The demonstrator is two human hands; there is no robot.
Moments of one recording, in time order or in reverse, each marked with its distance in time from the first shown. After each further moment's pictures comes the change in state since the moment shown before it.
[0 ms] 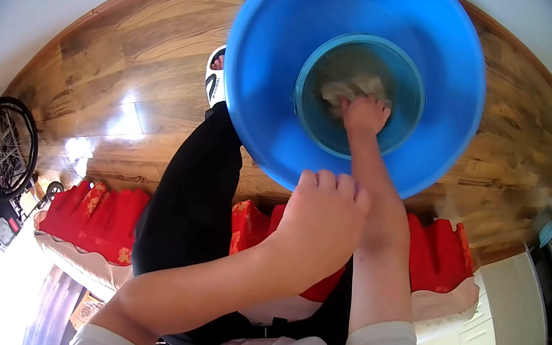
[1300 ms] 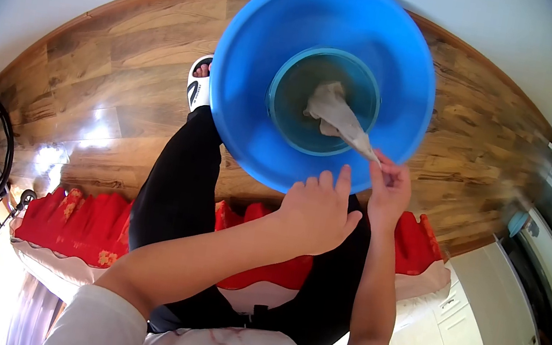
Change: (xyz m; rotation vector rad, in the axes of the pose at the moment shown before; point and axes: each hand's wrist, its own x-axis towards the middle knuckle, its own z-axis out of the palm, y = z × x) left_hand -0.009 0.032 -0.002 -0.395 -0.070 -0.083; right_hand -0.169 0.106 -0.147 1.508 0.300 -0.021
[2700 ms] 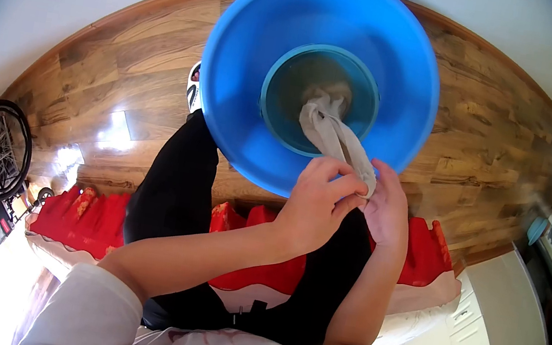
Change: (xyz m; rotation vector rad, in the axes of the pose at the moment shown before) left_hand 0.039 0.018 0.031 -0.510 0.586 0.203; right_hand 0.012 -0.032 -0.041 0.552 -0.166 0.807
